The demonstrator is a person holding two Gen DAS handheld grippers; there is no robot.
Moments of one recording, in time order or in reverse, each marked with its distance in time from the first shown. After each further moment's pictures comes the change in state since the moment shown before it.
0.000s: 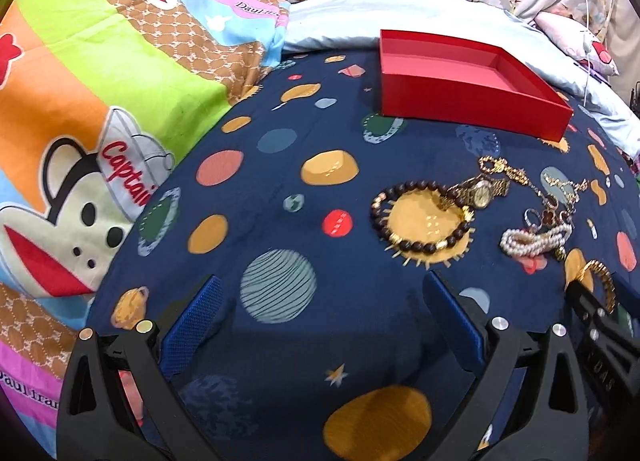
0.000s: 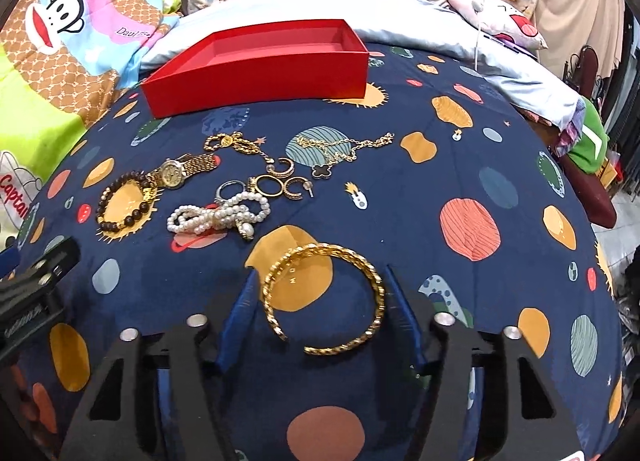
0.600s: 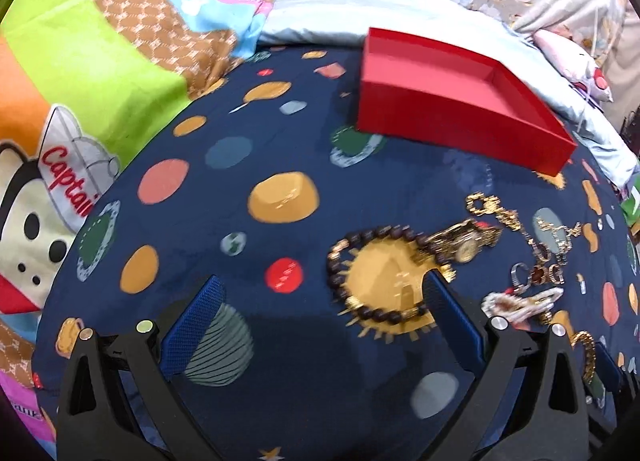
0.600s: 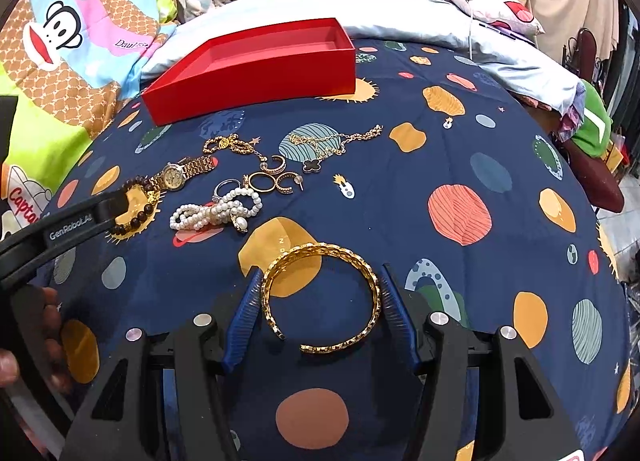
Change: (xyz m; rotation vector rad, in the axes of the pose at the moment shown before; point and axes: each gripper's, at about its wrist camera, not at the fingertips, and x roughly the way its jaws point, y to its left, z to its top) left arm 0.033 -0.017 0.028 -0.057 0.019 -0.105; right arm -0.006 -0.012 -0.003 0.049 0.006 0.037
